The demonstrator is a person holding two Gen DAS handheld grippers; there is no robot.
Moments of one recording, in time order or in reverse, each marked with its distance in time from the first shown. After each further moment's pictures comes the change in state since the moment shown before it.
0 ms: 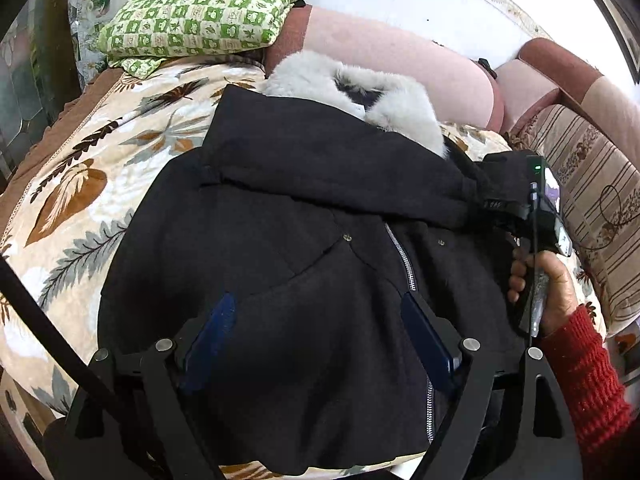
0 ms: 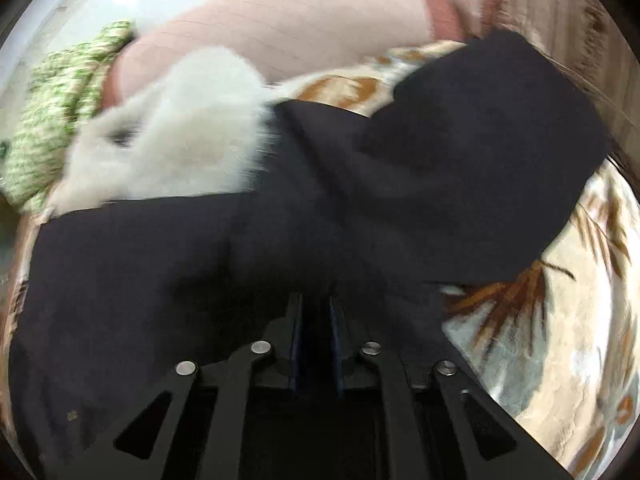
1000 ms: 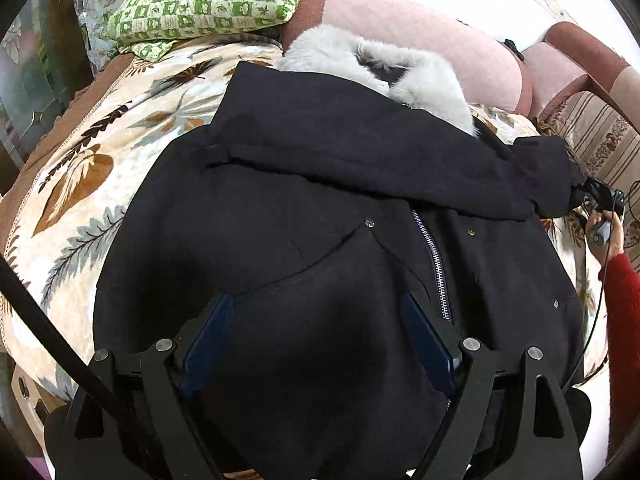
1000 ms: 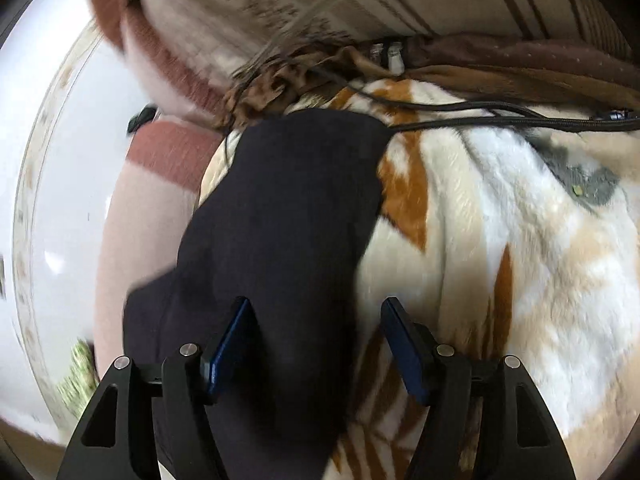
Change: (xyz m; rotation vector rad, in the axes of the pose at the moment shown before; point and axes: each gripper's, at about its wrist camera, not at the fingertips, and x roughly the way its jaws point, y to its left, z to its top) left arm 0.023 0.002 0.005 -0.006 0.070 0.092; right arm -0.002 -0.313 0.105 0.852 -0.201 0.178
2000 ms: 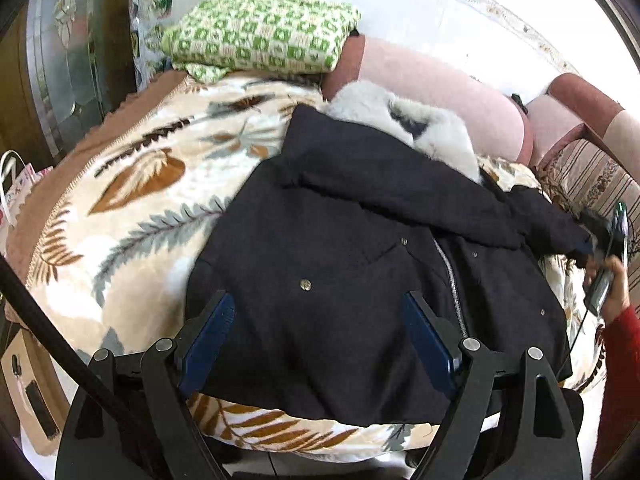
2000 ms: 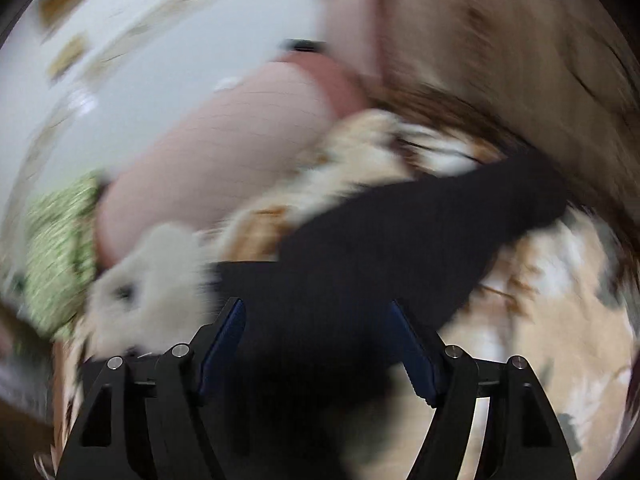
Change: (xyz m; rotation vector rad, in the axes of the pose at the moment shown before) left arm -0.069 0.059 -0.035 -0.096 -0.143 0.001; right arm -0.096 0.076 -0.147 -0.524 -0.053 -0.130
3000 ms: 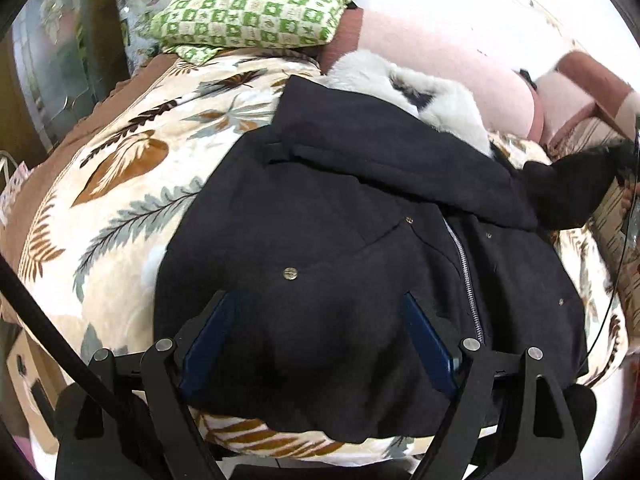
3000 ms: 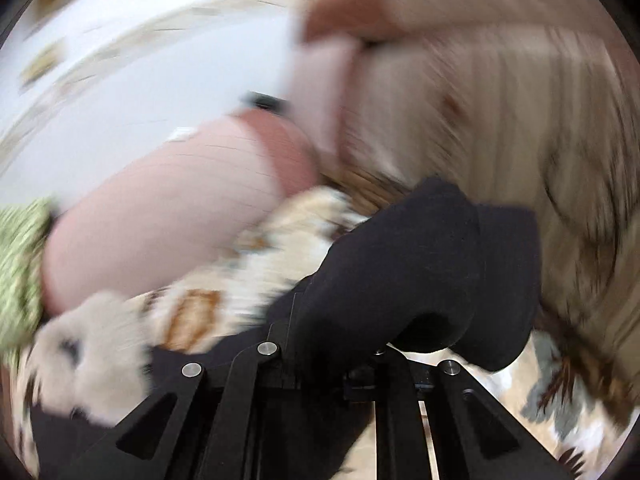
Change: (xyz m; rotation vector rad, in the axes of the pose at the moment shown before) left arm 0.028 -0.013 -0.003 0.010 0.055 0.026; right arm -0.042 0.102 0.068 -0.329 -0.210 -0.081
